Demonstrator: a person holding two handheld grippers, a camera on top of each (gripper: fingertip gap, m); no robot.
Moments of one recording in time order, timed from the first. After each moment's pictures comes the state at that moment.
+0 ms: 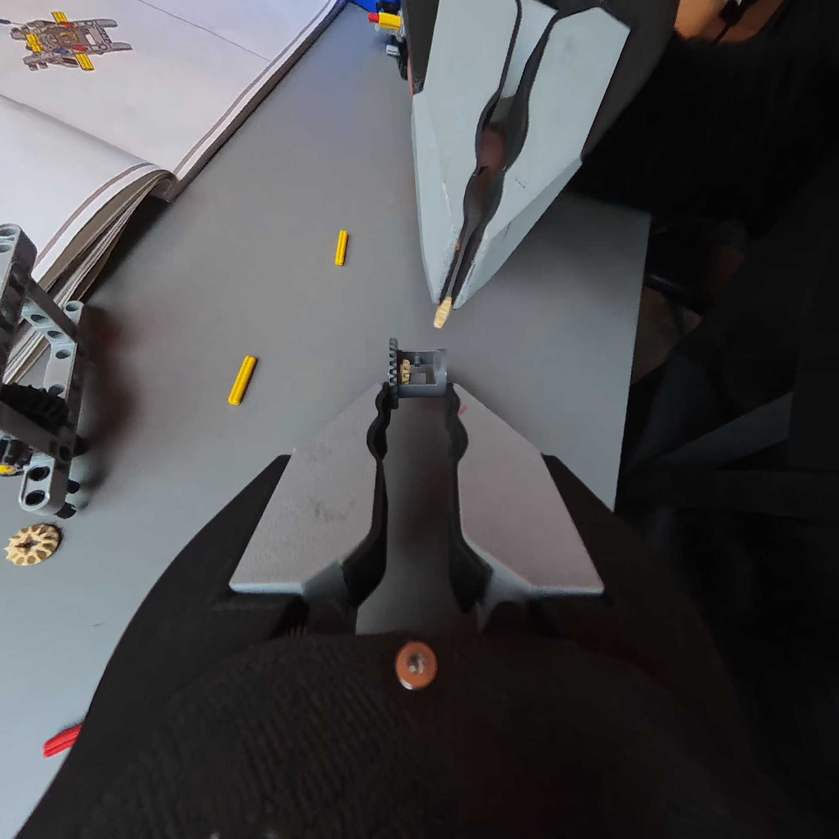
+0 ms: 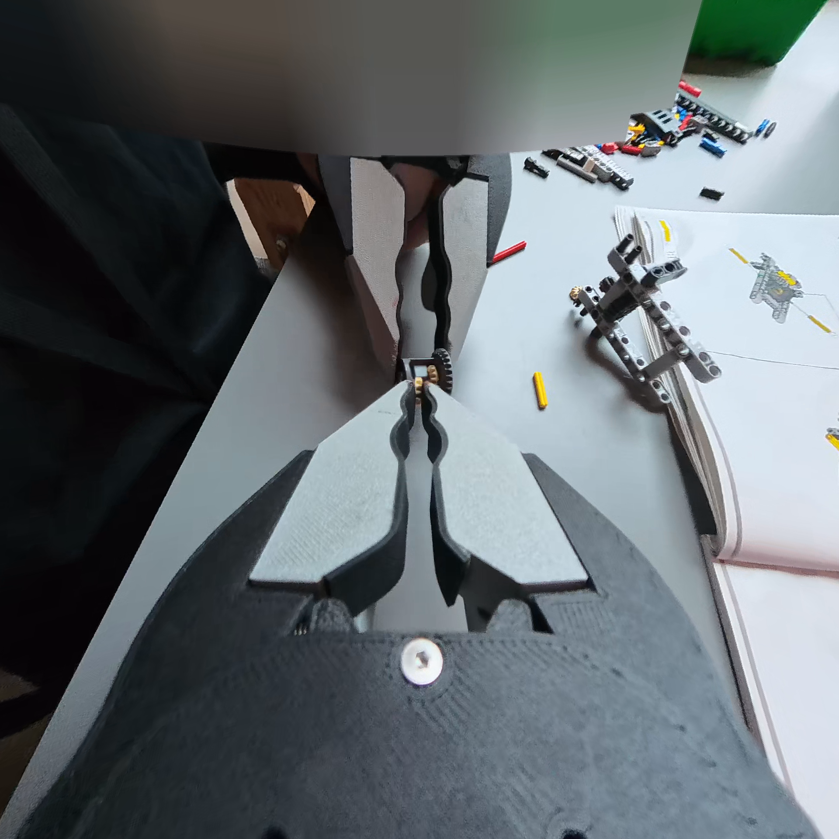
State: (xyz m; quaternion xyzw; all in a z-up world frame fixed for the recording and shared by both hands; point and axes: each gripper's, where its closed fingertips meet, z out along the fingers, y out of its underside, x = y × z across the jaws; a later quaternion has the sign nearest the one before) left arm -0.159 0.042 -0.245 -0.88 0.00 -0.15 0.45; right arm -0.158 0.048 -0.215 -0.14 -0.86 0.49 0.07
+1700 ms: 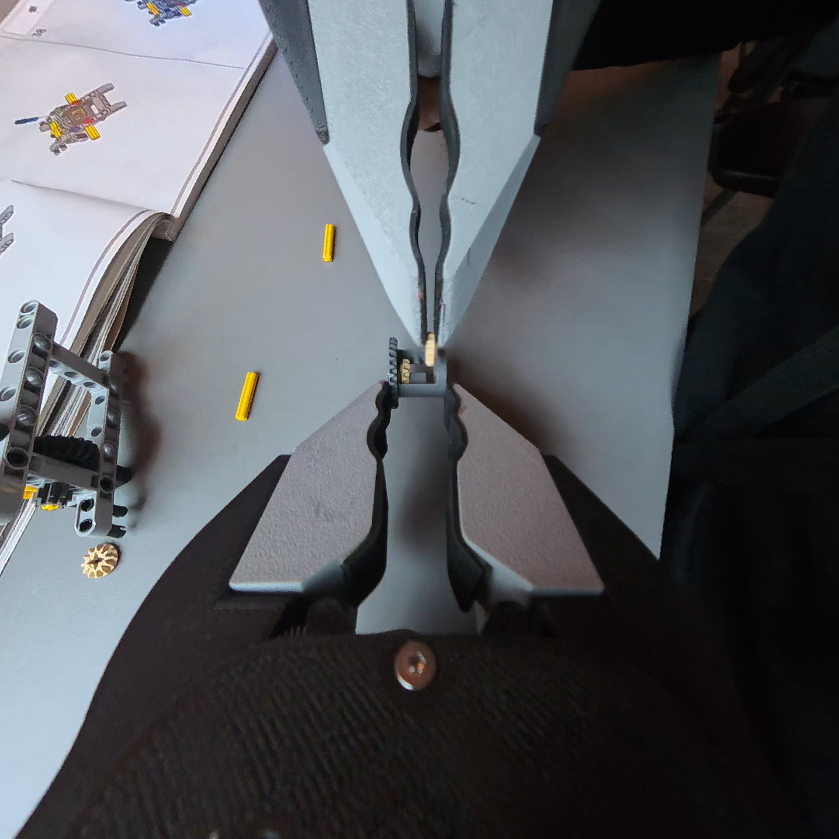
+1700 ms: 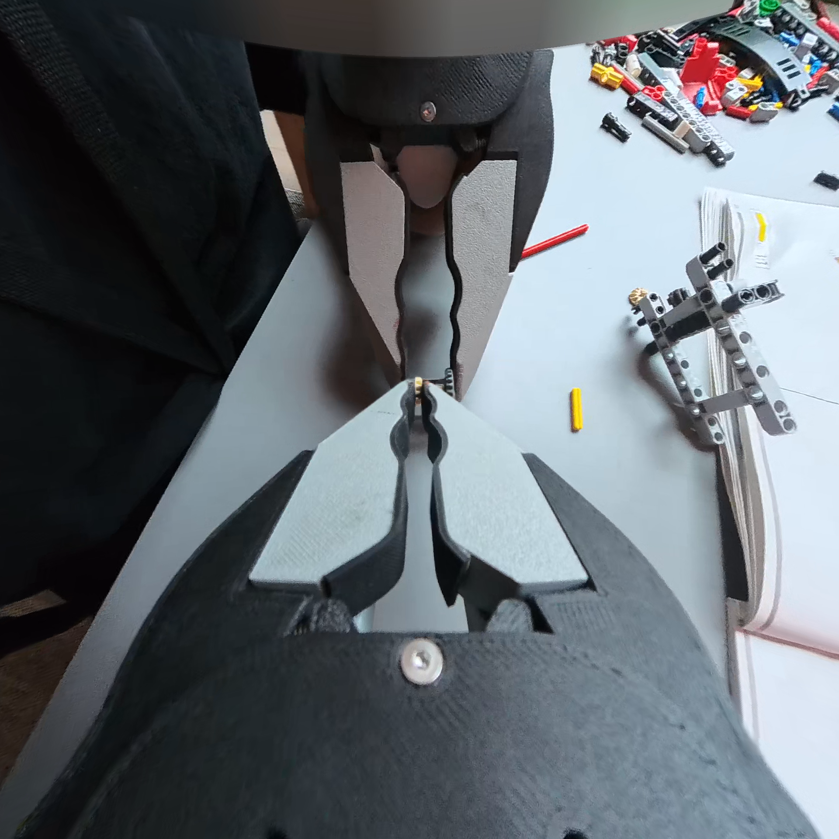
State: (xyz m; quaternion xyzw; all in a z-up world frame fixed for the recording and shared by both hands) left arm -0.153 0.039 -0.255 -0.90 0.09 -0.04 0.43; right arm -0.152 0.031 -0.227 -0.09 -0.89 0.44 0.03
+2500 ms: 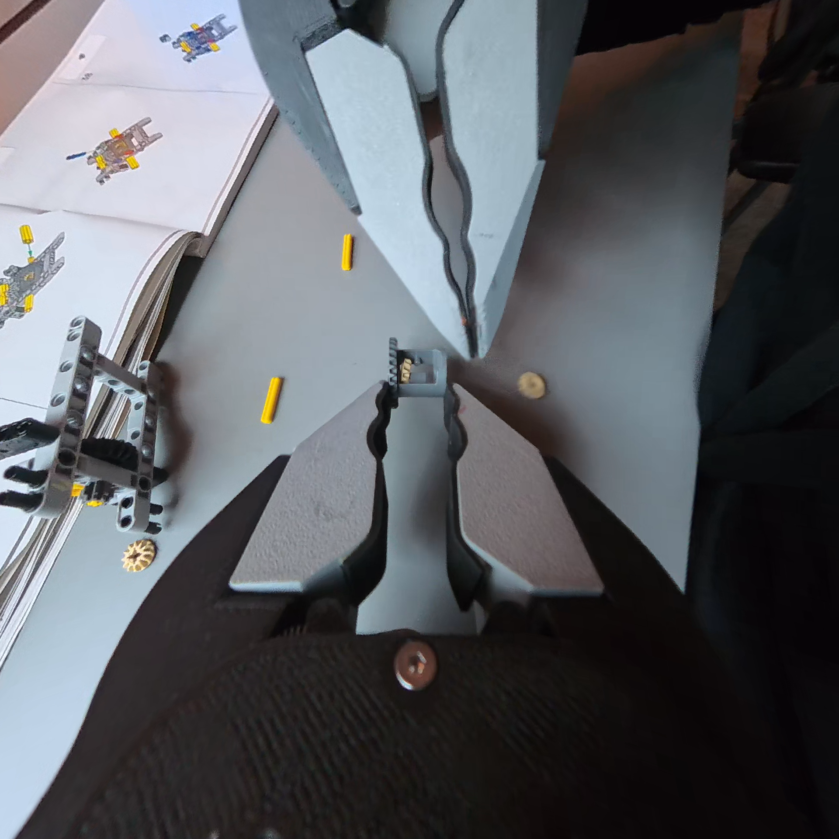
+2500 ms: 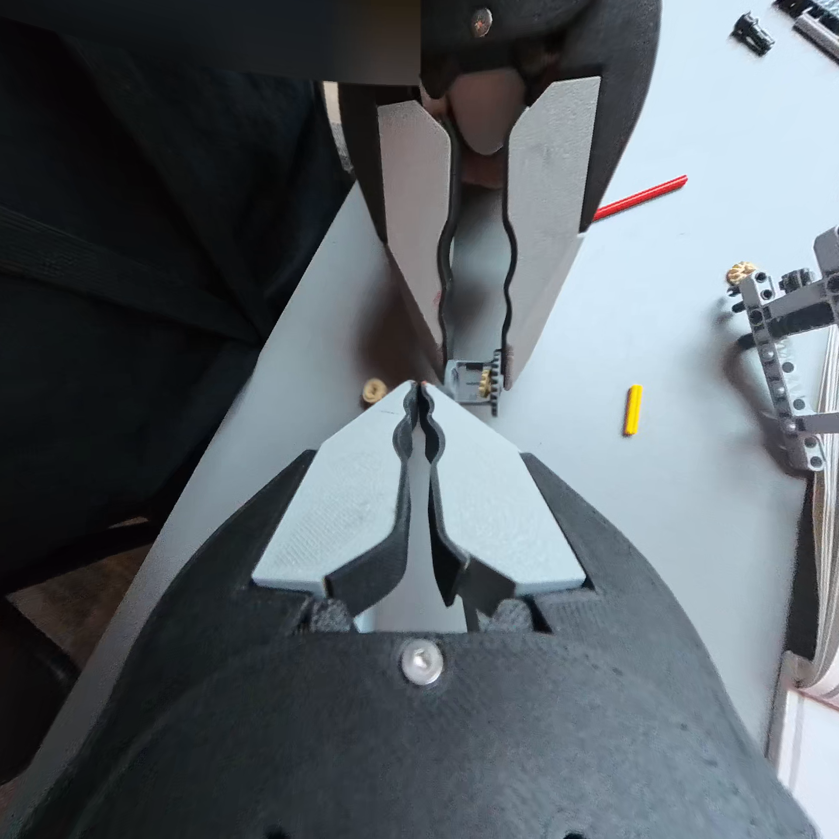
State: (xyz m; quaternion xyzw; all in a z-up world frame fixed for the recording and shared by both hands) left arm -0.161 0.040 -0.252 -0.89 0.10 -0.01 0.44; right arm -0.138 0.030 -0.240 -0.06 -0.92 0.39 -0.06
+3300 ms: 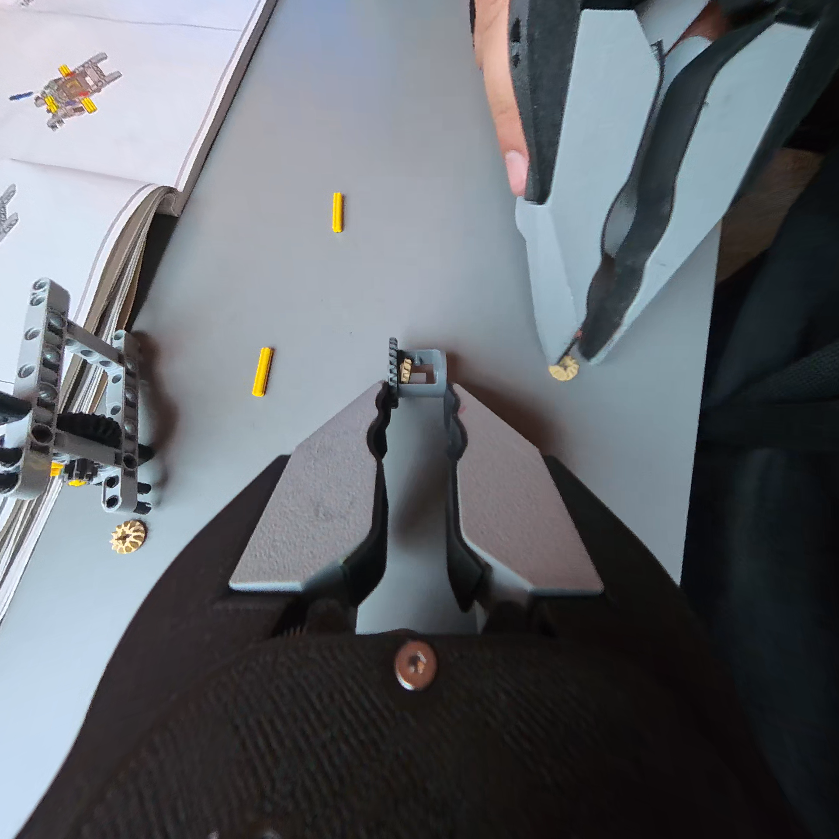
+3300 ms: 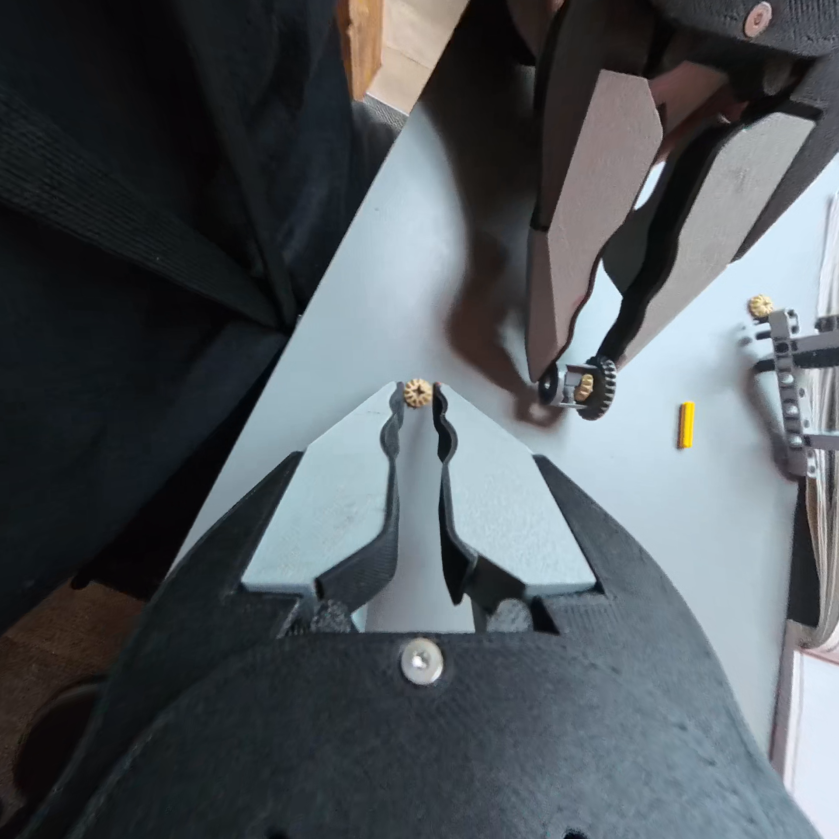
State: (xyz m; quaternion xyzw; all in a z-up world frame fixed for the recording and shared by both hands) left arm -0.164 0.030 -0.262 -0.91 0.10 -0.03 0.41; right arm -0.102 0.015 -0.262 -0.03 -0.93 0.34 0.09
